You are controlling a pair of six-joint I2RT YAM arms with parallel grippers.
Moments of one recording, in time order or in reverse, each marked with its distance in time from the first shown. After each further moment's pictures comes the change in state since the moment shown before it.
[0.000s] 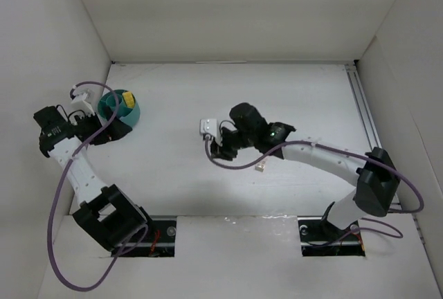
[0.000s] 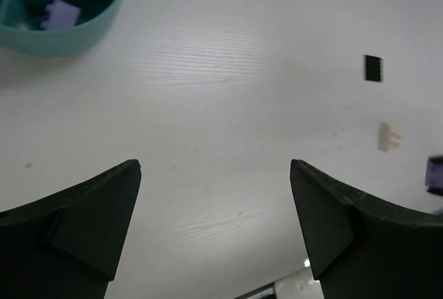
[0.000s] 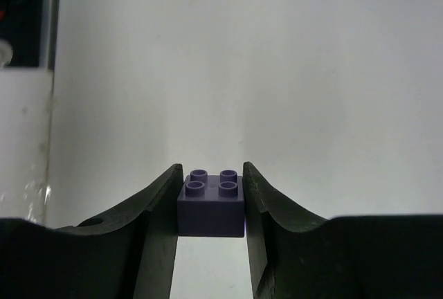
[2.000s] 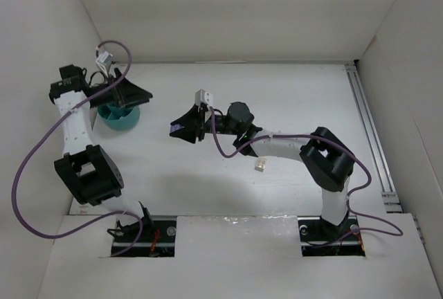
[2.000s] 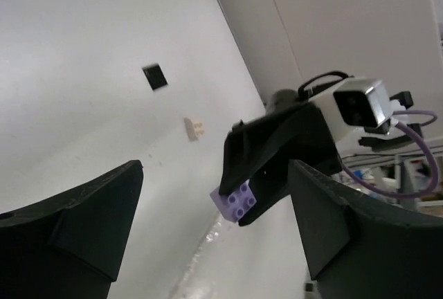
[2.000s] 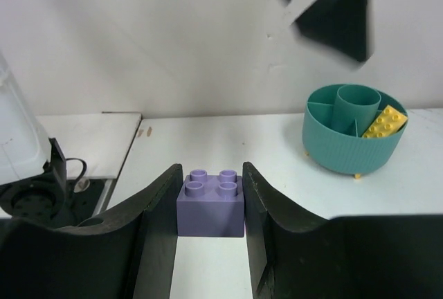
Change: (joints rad) left arm -0.293 0.403 0.415 -0.343 0.580 -0.021; right arm -0.063 0.365 0.050 1.268 -0.219 0.682
